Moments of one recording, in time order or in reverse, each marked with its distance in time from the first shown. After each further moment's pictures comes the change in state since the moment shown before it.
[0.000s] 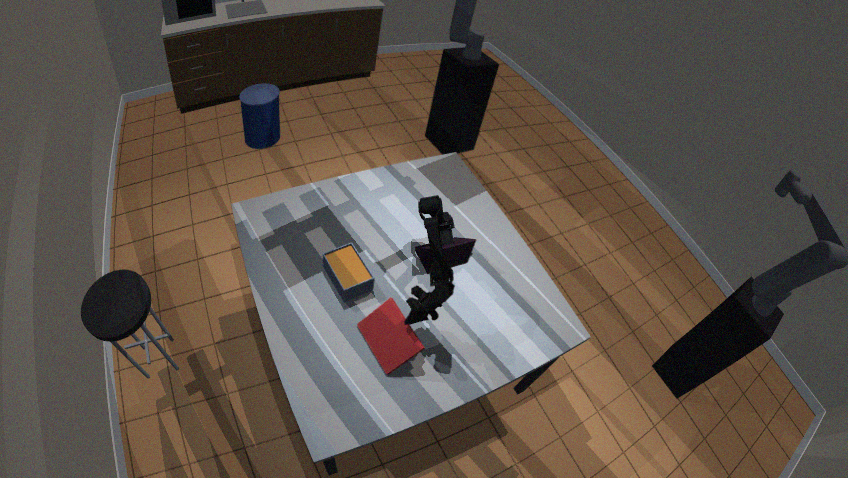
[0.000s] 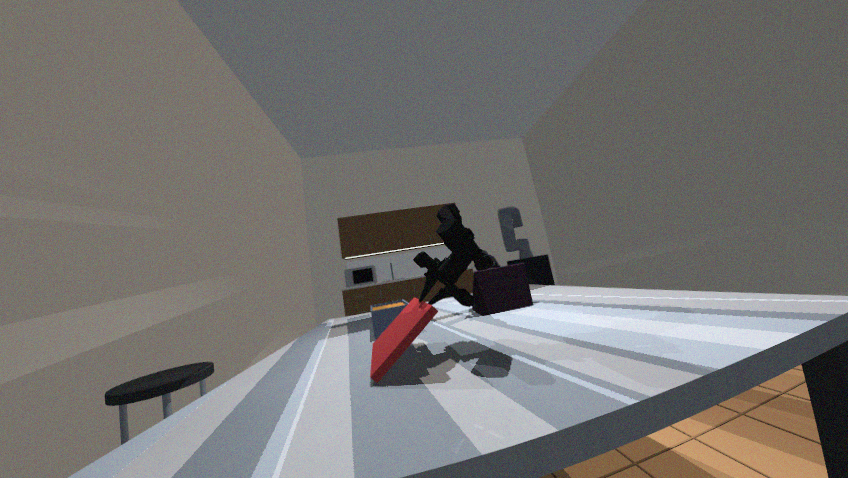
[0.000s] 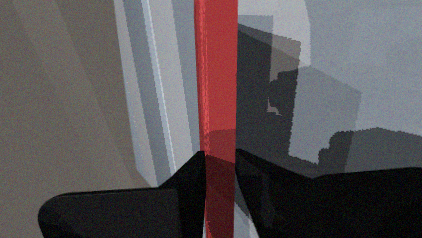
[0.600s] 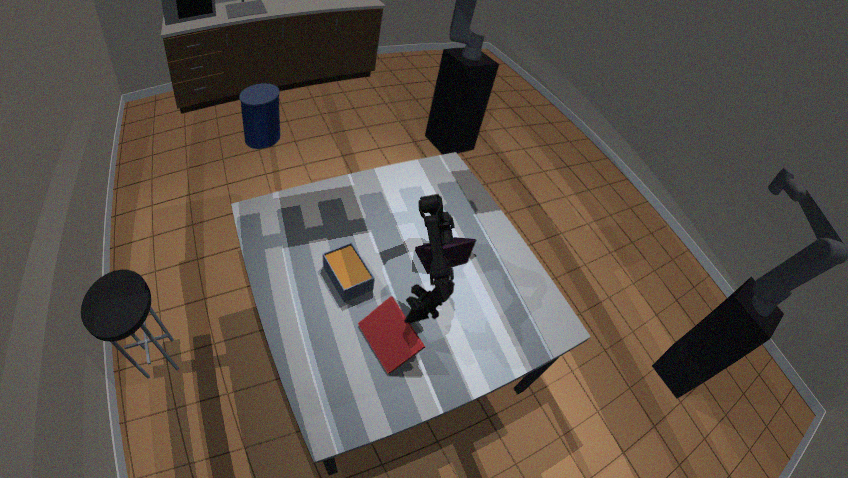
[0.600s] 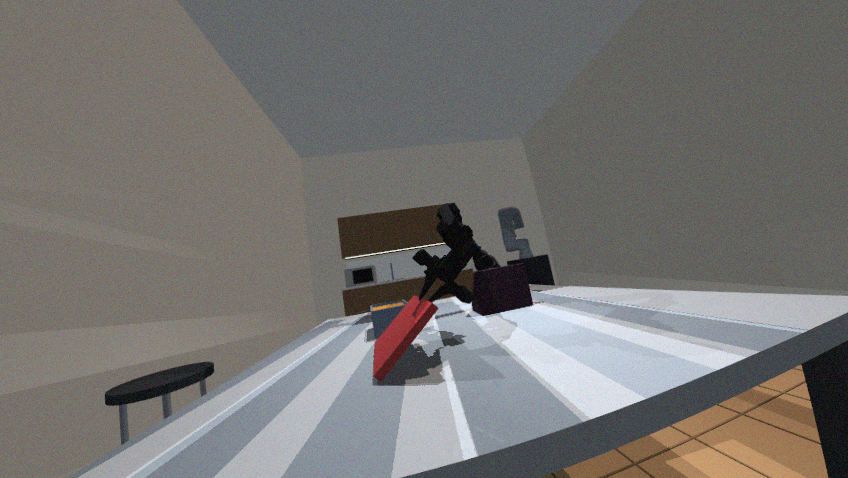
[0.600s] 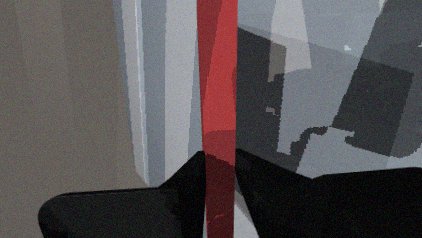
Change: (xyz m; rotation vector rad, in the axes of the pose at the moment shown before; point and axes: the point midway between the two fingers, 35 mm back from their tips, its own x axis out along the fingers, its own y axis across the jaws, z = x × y) arm -0.005 0.005 0.001 -0.003 -0.002 -0.017
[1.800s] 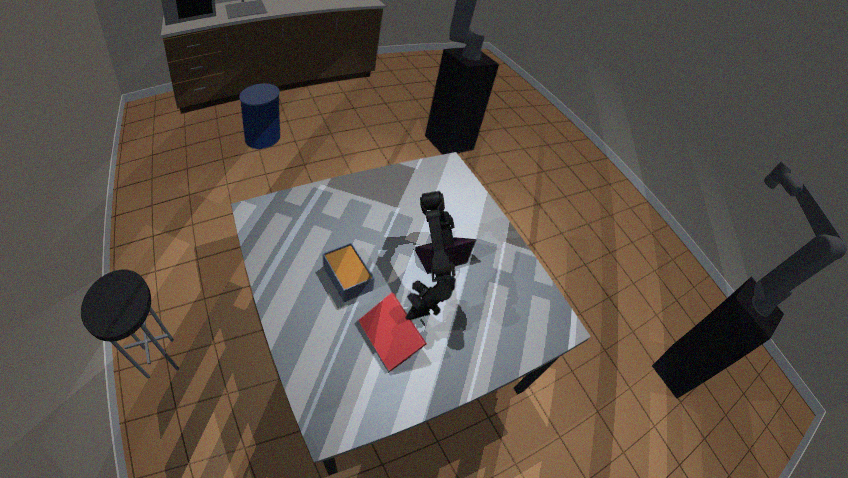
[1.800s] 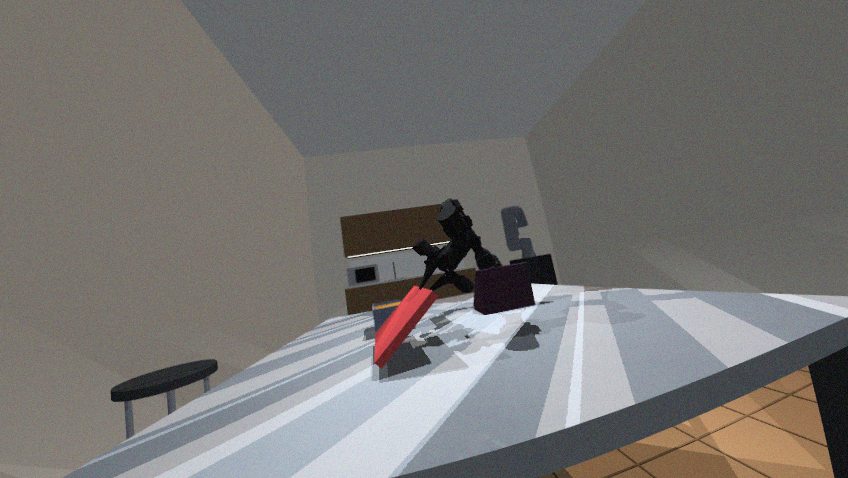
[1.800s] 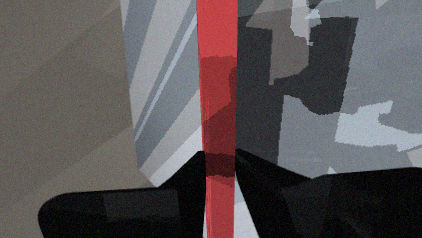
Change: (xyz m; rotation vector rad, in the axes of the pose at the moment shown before) arm -0.017 0.019 0.000 -0.010 -0.001 -0.010
